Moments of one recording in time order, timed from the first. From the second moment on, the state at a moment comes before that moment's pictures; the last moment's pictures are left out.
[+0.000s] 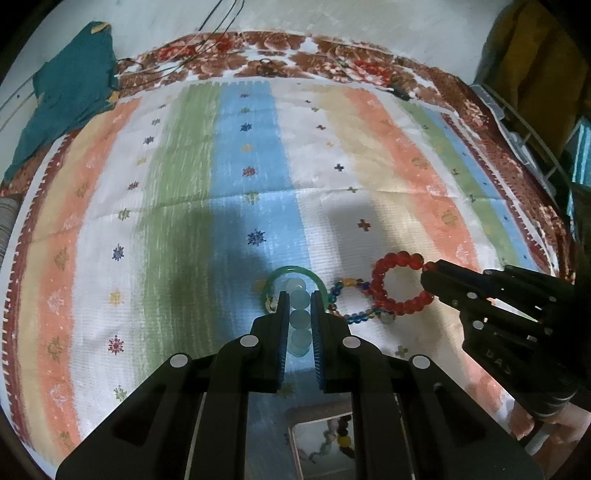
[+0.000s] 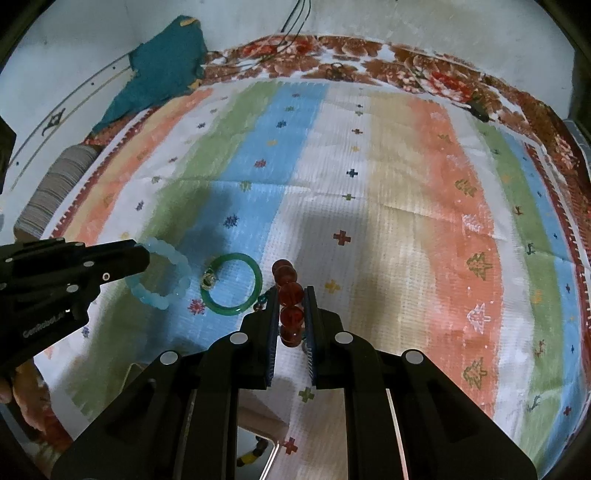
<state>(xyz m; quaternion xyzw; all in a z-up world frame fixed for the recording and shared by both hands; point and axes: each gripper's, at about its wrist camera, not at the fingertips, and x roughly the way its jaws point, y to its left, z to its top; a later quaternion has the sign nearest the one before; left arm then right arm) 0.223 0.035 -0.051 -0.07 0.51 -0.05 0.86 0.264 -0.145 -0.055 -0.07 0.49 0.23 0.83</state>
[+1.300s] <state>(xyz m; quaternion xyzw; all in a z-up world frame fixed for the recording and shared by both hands) 0.143 0.005 0.002 -0.06 0.45 -0.10 0.88 0.190 -0.164 -0.011 -0.06 0.44 0.27 0.86</state>
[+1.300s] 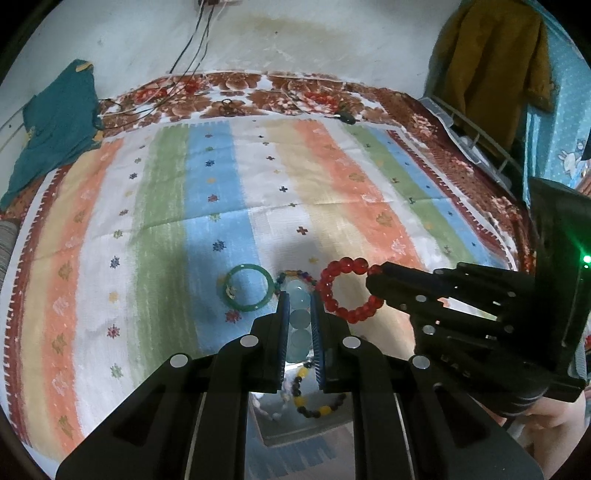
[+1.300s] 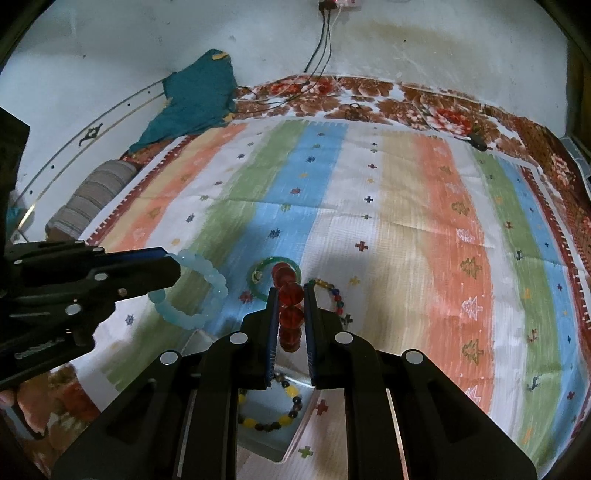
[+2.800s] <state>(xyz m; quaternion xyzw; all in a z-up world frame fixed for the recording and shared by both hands) 0.089 0.020 0.001 -0.08 0.44 -0.07 0.89 0.149 -0.195 -0.009 -0.03 0.44 0.27 0.86</state>
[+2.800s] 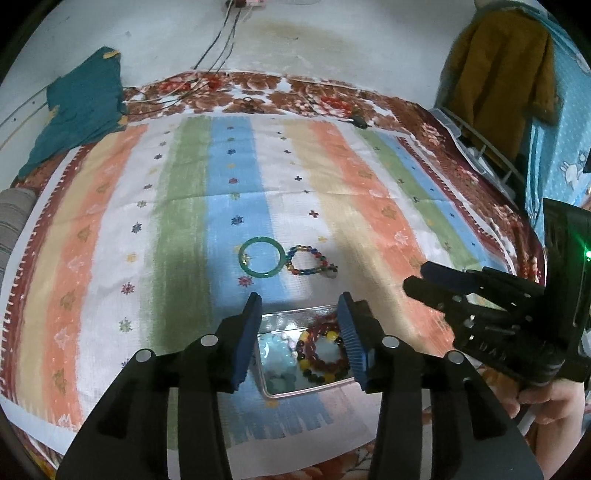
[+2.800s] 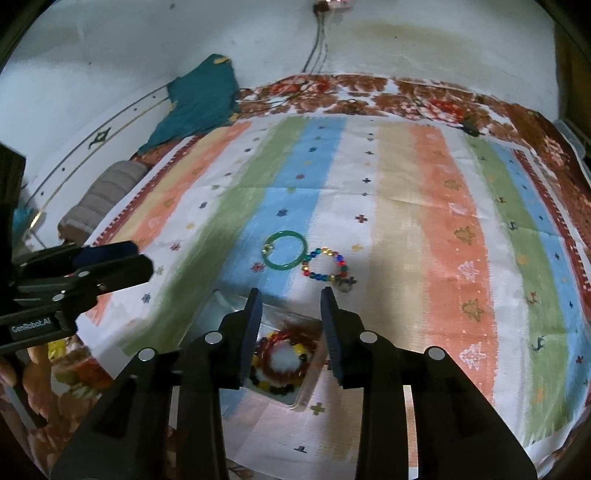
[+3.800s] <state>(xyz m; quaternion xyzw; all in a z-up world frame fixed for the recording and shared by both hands) 0.107 0.024 -0.010 -0.09 0.46 -0.07 0.88 0.172 -0.193 -0.013 -0.02 0.45 0.27 0.85</state>
